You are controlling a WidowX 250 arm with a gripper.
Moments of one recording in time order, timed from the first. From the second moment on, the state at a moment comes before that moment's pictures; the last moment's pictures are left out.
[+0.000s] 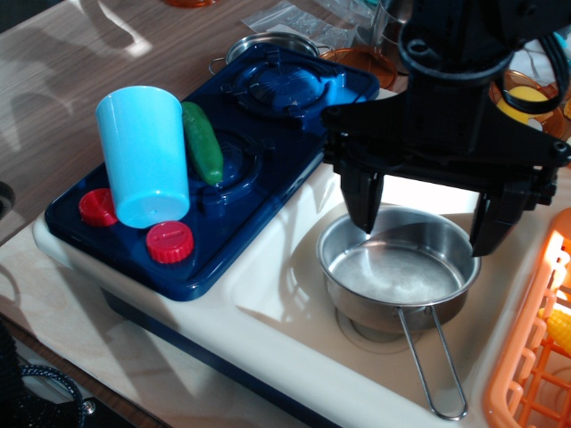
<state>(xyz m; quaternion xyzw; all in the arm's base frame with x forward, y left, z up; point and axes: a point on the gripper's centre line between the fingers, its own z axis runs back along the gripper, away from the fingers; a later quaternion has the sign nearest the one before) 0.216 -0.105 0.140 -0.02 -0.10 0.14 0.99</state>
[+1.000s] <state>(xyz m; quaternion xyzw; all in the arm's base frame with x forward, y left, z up) 0.224 -0.113 0.092 -0.08 -0.11 0.01 0.99</state>
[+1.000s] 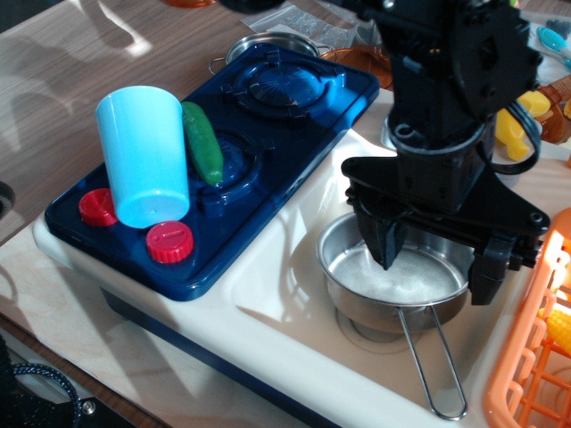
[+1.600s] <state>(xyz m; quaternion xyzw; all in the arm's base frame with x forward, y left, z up) 0.217 -0.107 0.070 -0.09 -0.13 0.01 0.99</state>
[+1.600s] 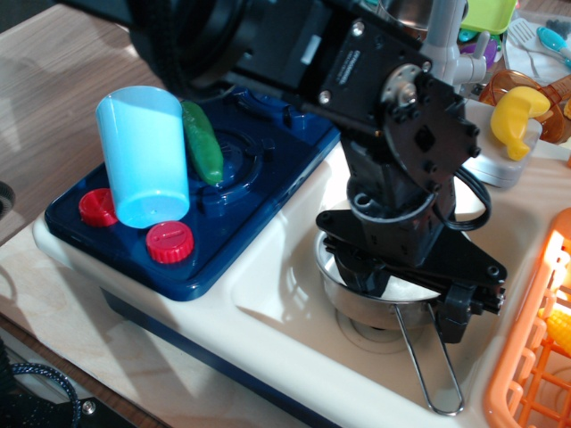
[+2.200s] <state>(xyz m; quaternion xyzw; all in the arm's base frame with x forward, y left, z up) 0.218 -0.126 0.096 -0.06 -0.10 0.03 0.99</state>
